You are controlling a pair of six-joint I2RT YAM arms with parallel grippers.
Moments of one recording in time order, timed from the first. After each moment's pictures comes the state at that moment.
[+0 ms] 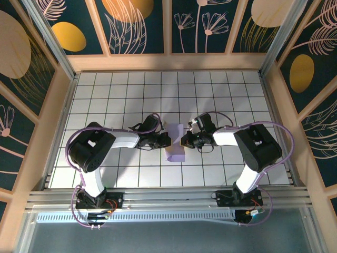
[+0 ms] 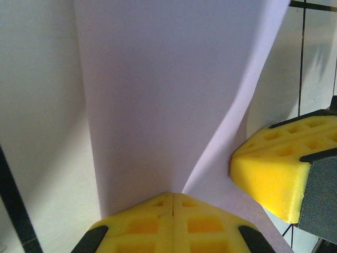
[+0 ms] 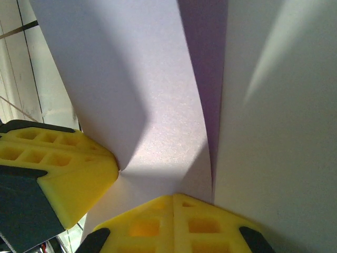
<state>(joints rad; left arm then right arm) -0.69 1.83 0.84 0.06 0.43 -0.78 0.51 1.72 0.69 0.02 -0.59 0.67</state>
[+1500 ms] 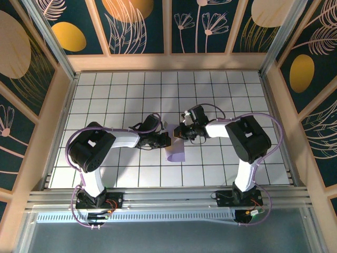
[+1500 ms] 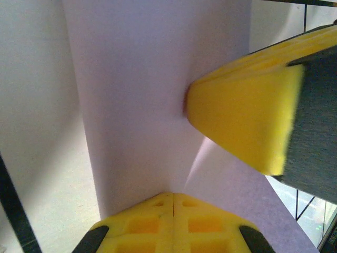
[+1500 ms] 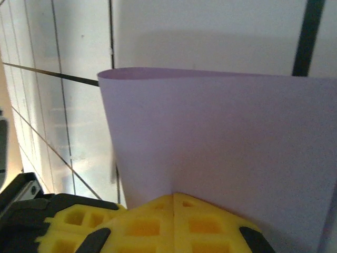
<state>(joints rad) -0.69 1.83 0.85 0.04 0.43 -0.76 0.53 1.87 0.88 0.05 -0.60 0.69</state>
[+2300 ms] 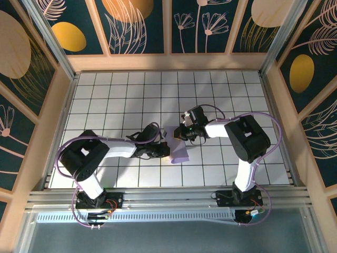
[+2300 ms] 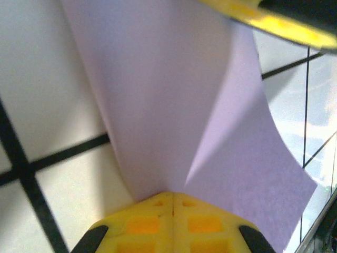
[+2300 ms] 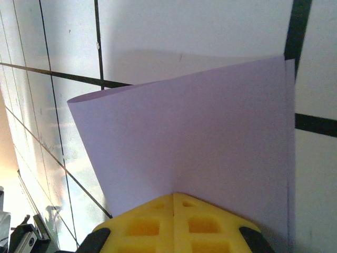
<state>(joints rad) -0.78 1.69 0.68 0.07 0.41 -0.80 0.53 1.87 0.88 0.04 -0.59 0.68</state>
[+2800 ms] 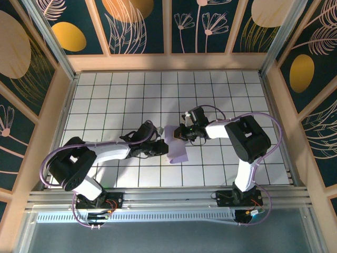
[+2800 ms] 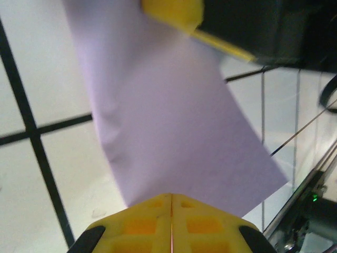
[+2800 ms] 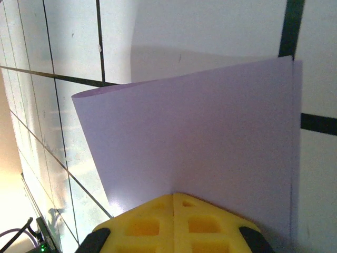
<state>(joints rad) -0.76 1.56 0.68 0.03 0.41 -0.86 0.53 1.87 0.86 0.08 -0.59 0.71</state>
